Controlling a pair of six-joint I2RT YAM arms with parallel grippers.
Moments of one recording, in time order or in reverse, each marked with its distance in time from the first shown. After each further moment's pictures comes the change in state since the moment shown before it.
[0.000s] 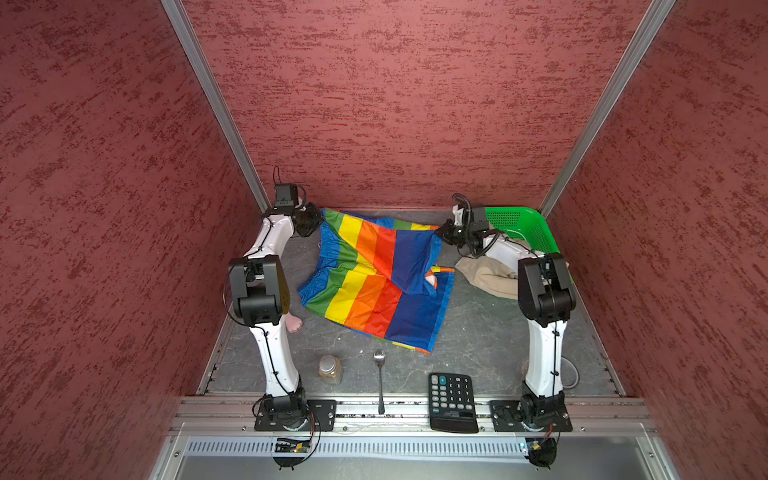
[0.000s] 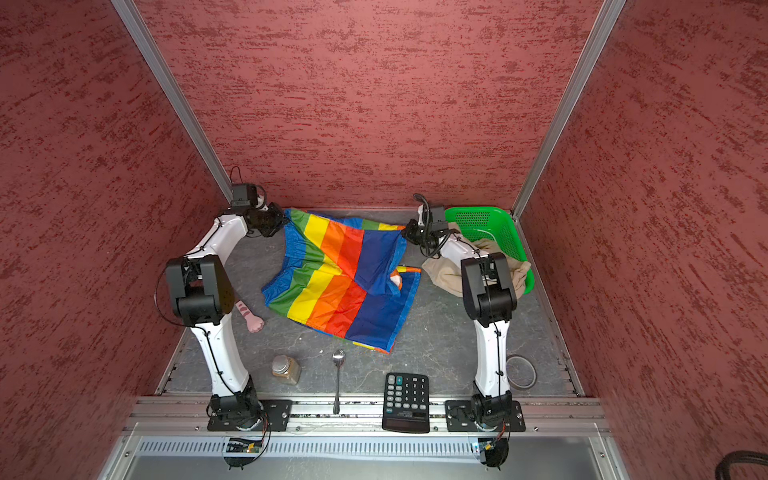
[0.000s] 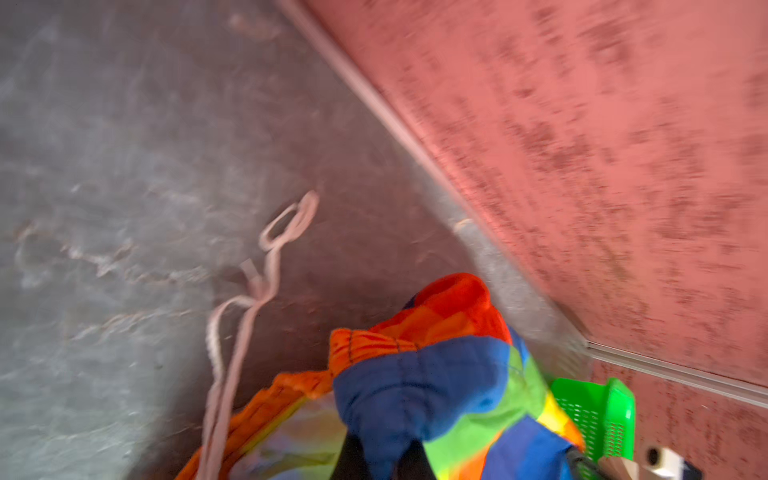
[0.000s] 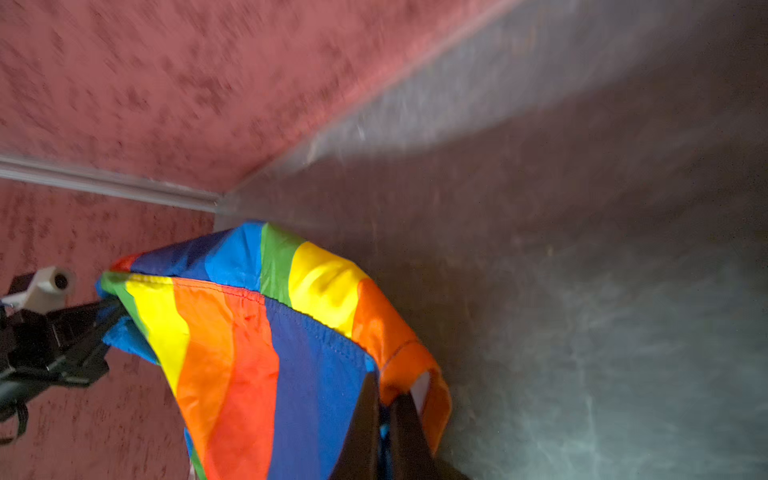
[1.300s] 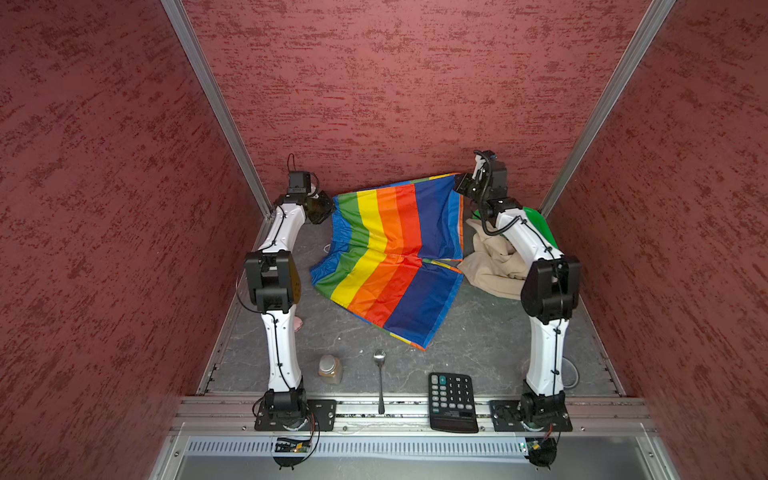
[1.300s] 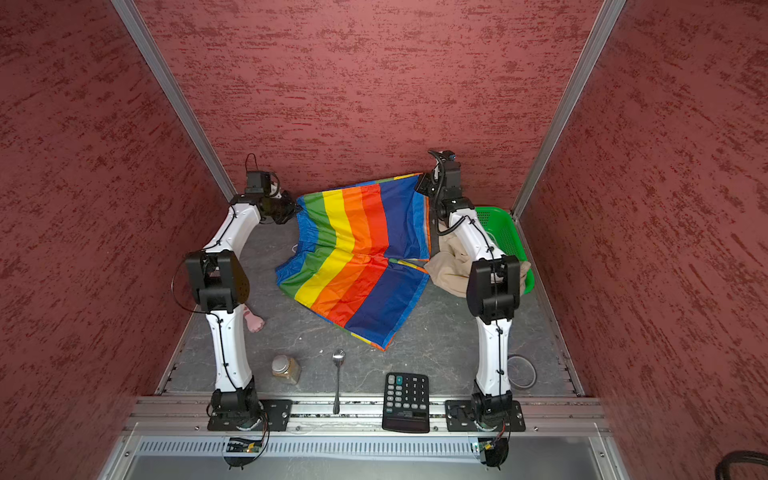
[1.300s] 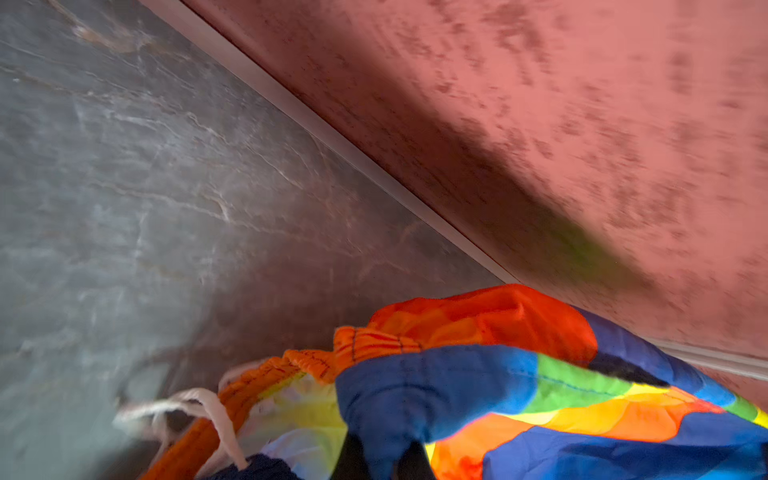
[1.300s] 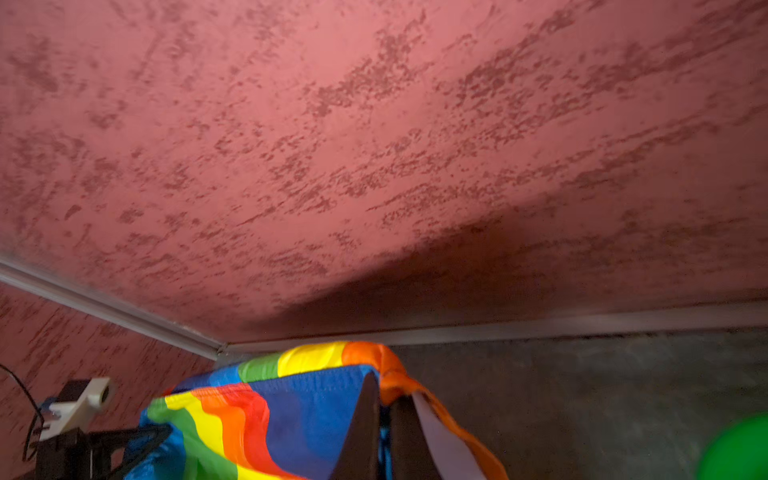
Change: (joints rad) left arm -0.059 0.245 0.330 -0.103 0.009 0.002; right arm -0.031 0.159 0.485 -0.024 0.222 -0.146
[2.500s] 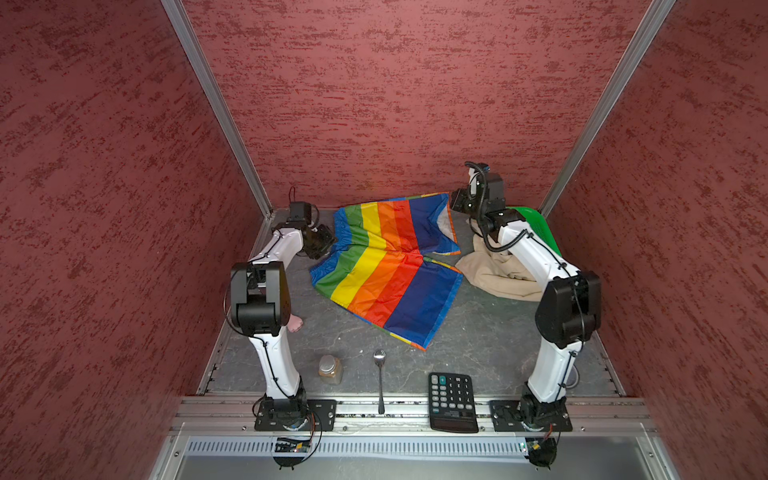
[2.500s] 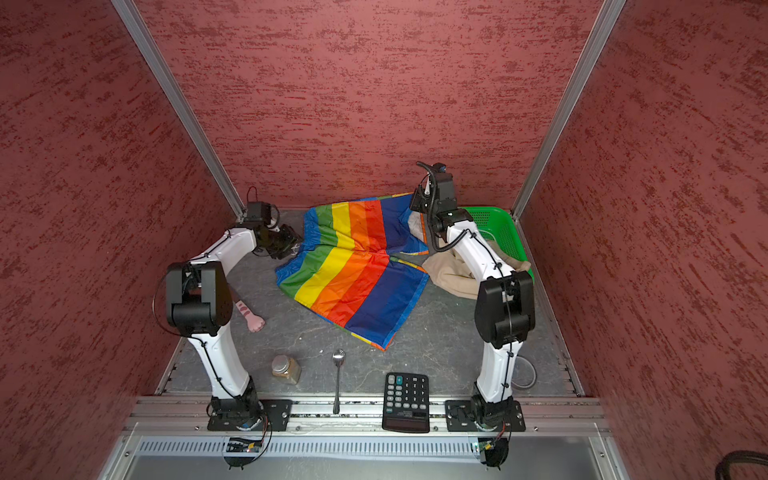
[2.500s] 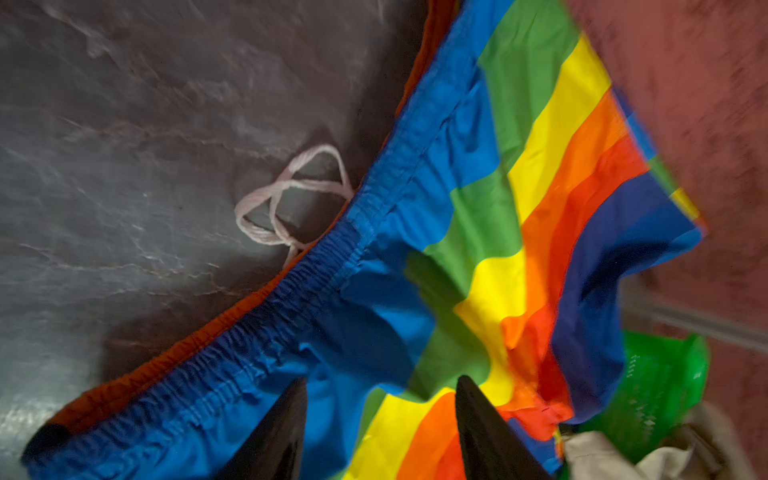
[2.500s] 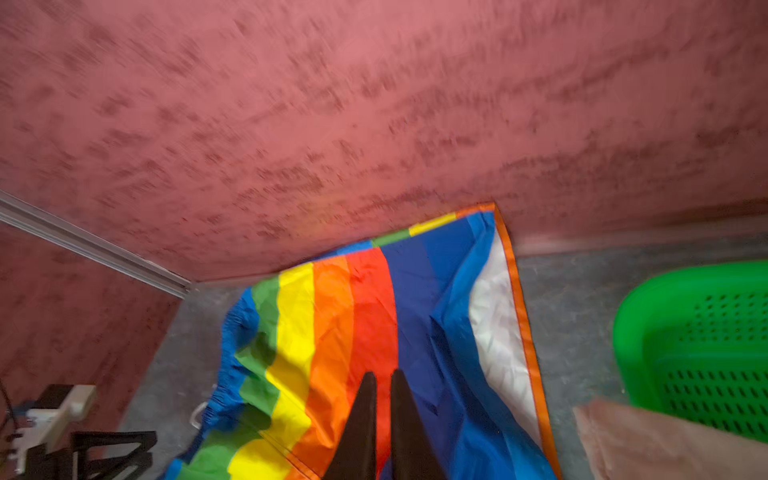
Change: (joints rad) left arm -0.011 -0.350 -0.681 0.107 -0.065 -0.001; right arm 0.089 -0.294 -0.389 -0.108 0.118 -0.103
